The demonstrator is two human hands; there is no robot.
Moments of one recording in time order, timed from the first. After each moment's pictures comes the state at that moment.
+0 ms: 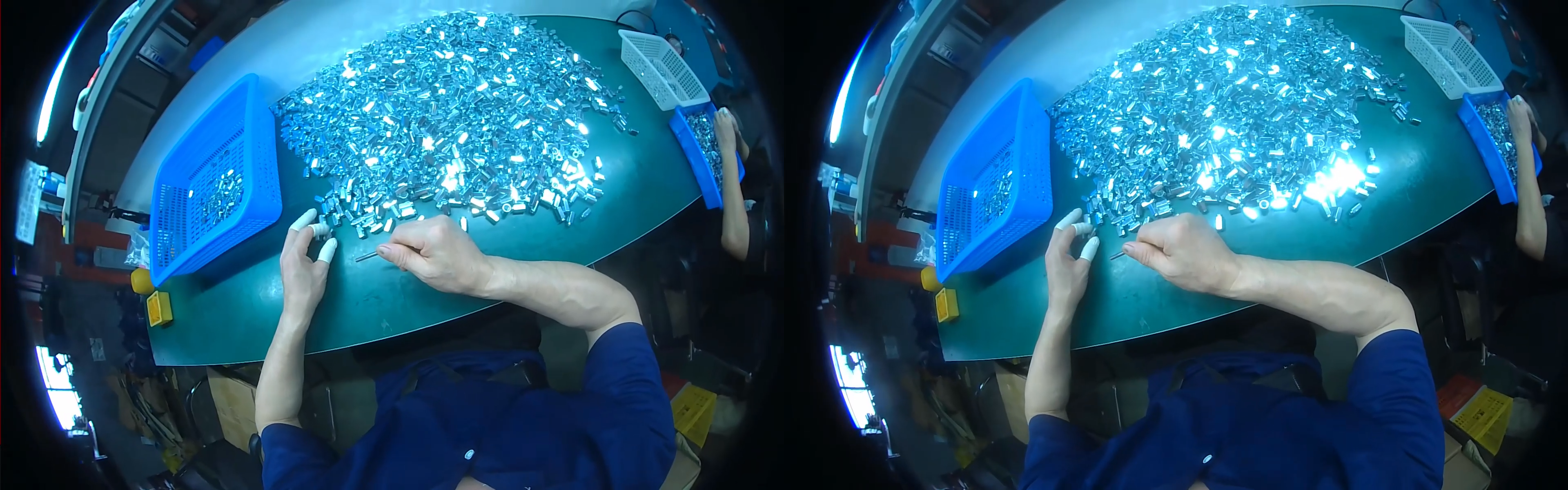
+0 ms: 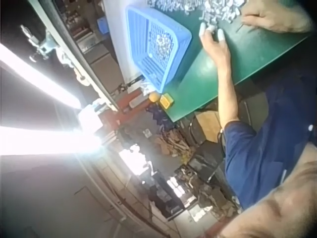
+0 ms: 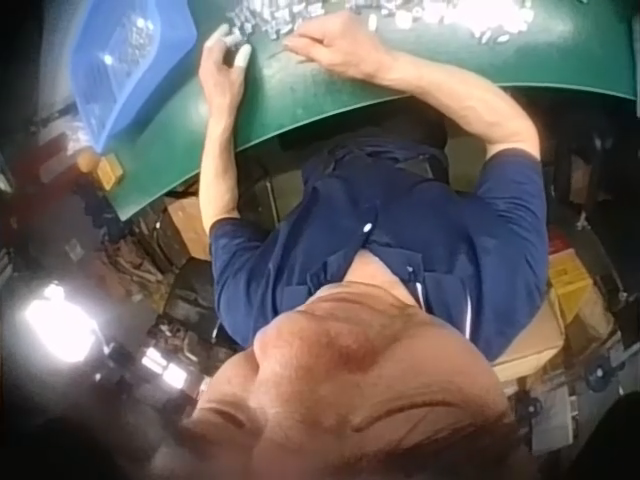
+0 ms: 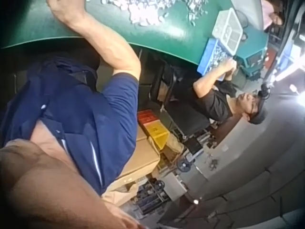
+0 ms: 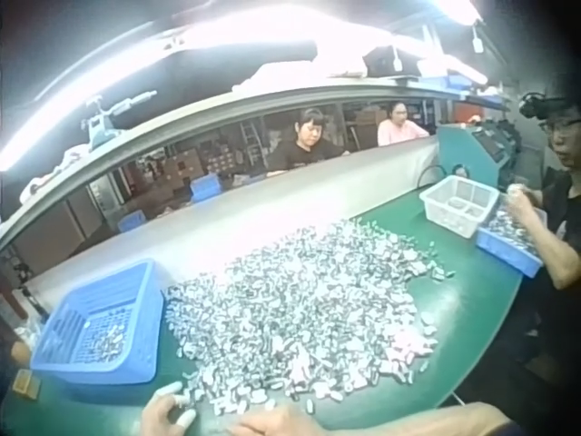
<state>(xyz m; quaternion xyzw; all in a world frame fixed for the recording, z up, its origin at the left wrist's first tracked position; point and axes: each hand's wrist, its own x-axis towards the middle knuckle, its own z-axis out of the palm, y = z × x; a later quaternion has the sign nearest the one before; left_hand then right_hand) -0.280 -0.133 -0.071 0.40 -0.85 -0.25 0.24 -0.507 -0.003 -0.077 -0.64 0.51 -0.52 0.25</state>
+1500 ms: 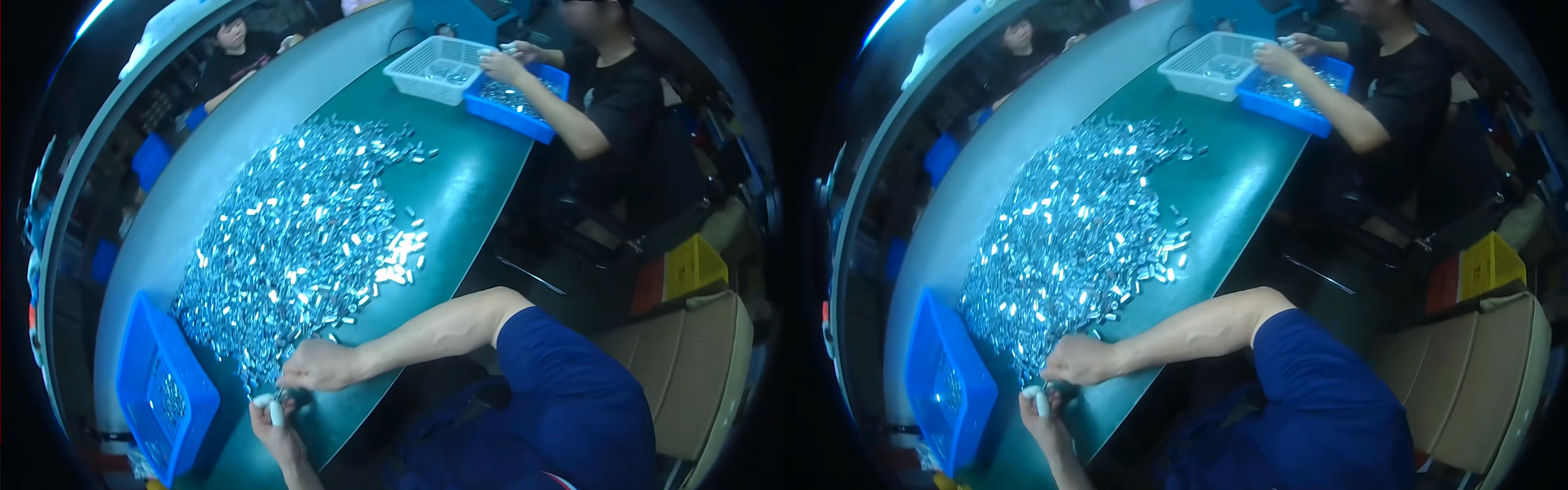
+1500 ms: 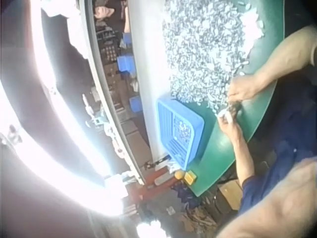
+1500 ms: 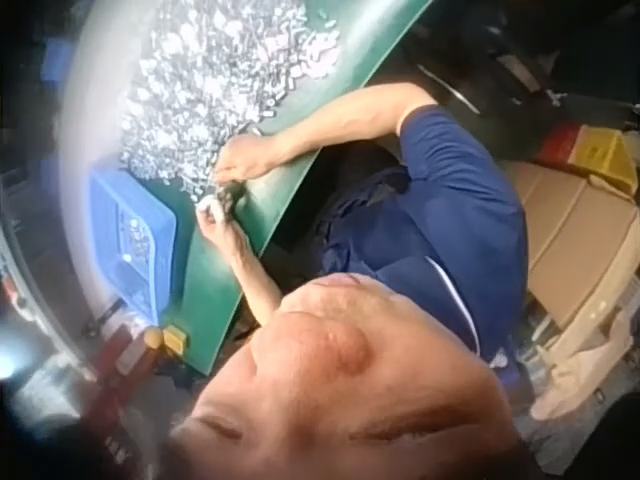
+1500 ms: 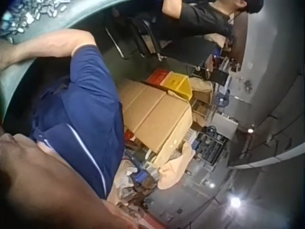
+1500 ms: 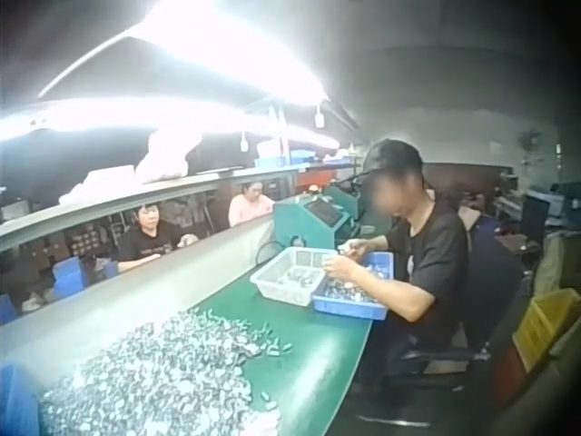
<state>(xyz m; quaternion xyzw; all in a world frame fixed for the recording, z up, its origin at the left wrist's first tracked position) -0.295 -0.088 -0.090 0.31 -0.59 -0.67 0.33 -0.514 -0.003 -0.081 -0.59 0.53 -0.53 0.28</state>
